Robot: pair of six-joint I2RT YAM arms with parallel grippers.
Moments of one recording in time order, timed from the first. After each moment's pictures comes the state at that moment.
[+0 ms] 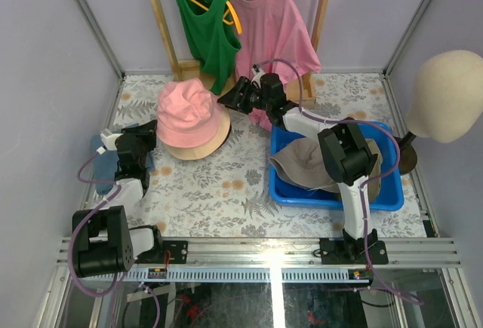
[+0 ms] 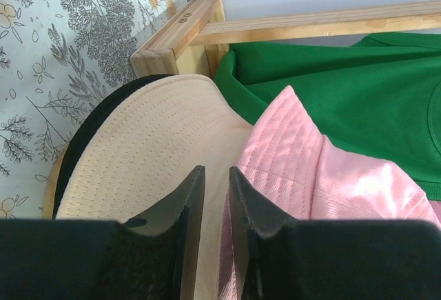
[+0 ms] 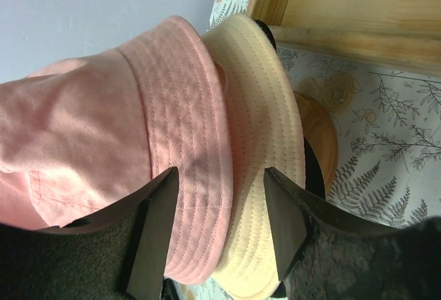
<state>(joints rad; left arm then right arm) 0.16 1.19 0.39 0.59 -0.03 -1.38 0.55 2.14 1.55 0.33 -0.46 0.93</state>
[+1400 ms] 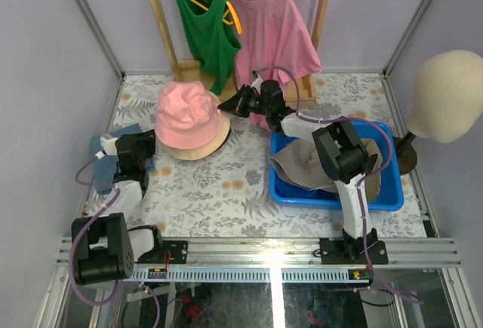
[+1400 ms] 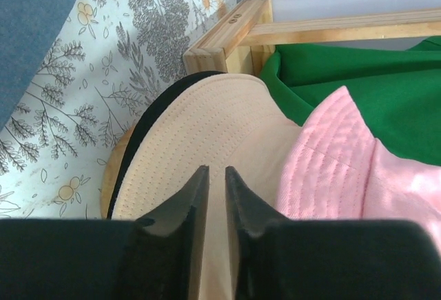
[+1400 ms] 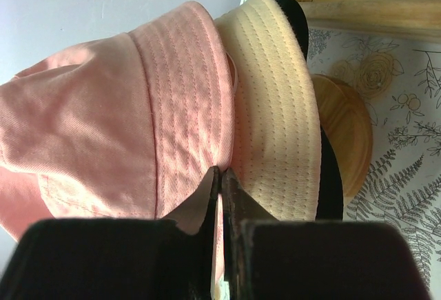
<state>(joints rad) 0.17 1.15 0.40 0.41 -0.05 -1.32 0.55 2.20 1.50 0.51 -0.54 1.08</state>
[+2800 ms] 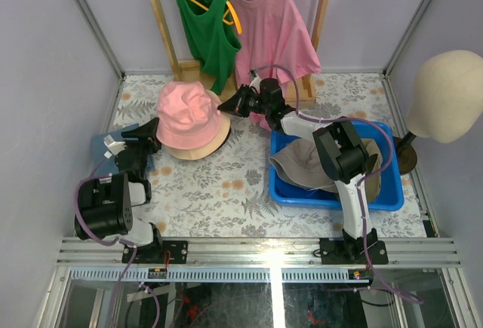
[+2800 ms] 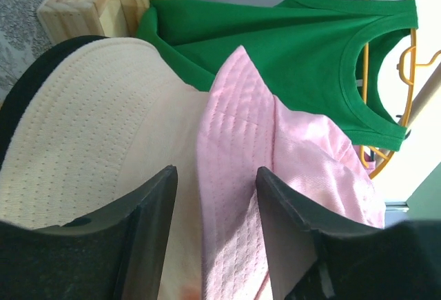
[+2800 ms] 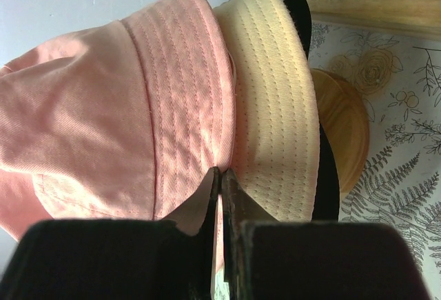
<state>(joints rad) 0.24 1.45 0.22 1.26 0.20 -1.58 0.55 2.19 1.52 0.46 -0.57 1.03</state>
